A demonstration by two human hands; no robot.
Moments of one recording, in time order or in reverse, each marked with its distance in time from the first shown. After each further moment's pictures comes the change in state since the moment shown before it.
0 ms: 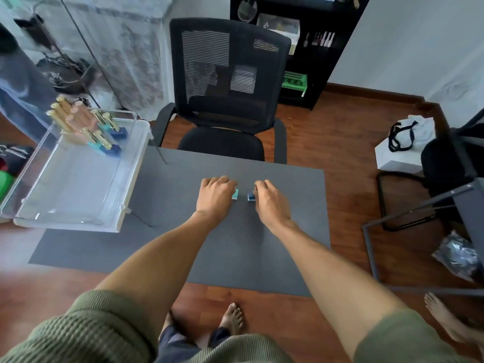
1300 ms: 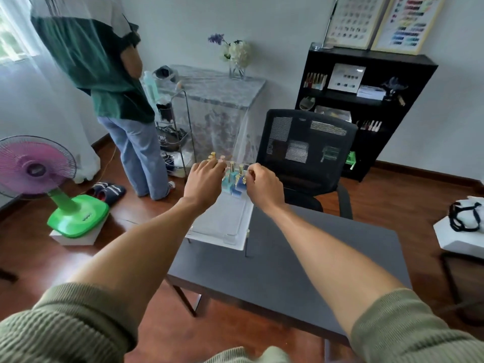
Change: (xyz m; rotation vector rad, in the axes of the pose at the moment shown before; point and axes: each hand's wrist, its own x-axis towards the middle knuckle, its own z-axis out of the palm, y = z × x) left_hand -0.087 -0.238 -0.234 0.132 0.482 -0.043; right_hand 0.041 -0.323 -0.061 0.304 0.297 -0.224
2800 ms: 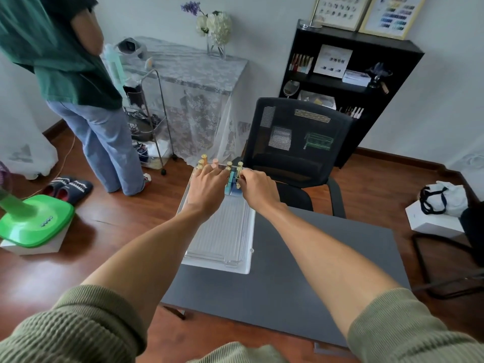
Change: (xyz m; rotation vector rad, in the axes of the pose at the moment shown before) left_hand 0.045 -0.033 0.088 -0.055 -0.067 0.059; right_hand 0.060 0.014 0.054 -0.203 -0.164 -0.033
